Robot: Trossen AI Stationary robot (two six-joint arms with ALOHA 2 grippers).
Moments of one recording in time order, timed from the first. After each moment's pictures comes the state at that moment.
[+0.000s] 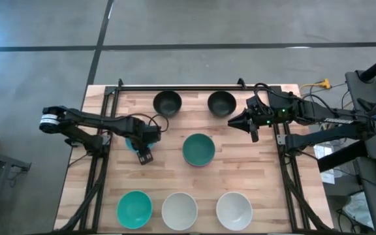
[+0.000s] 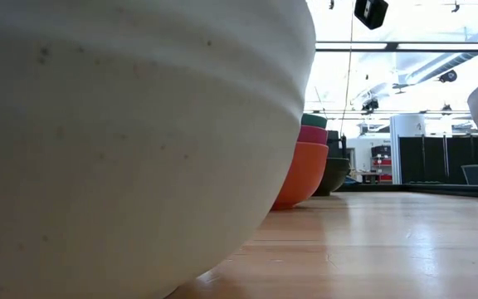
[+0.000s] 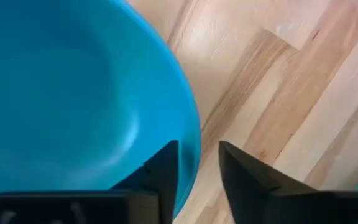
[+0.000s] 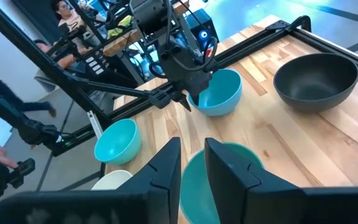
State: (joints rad) left arm 0.03 1.35 0.88 -0.96 0.13 -0.43; right arm -0.07 0.92 1.01 -0.41 -0.11 0.46
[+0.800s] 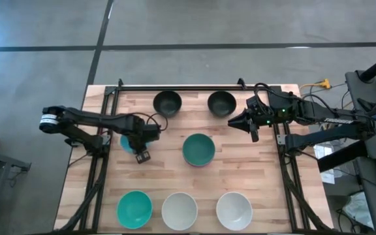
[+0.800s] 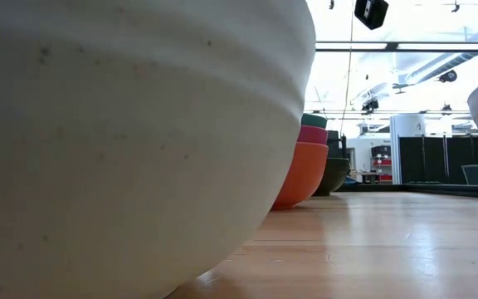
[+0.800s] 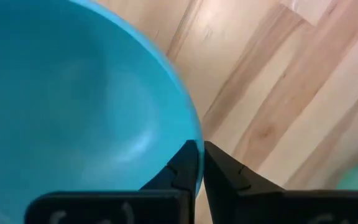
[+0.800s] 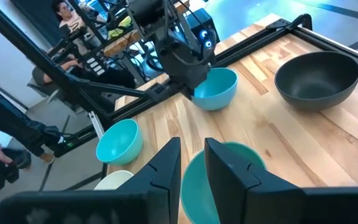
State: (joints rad) left arm 0.03 1.35 0.96 -1.14 0.12 -0.44; right arm -0.07 0.92 1.01 -0.41 -0.11 0.47
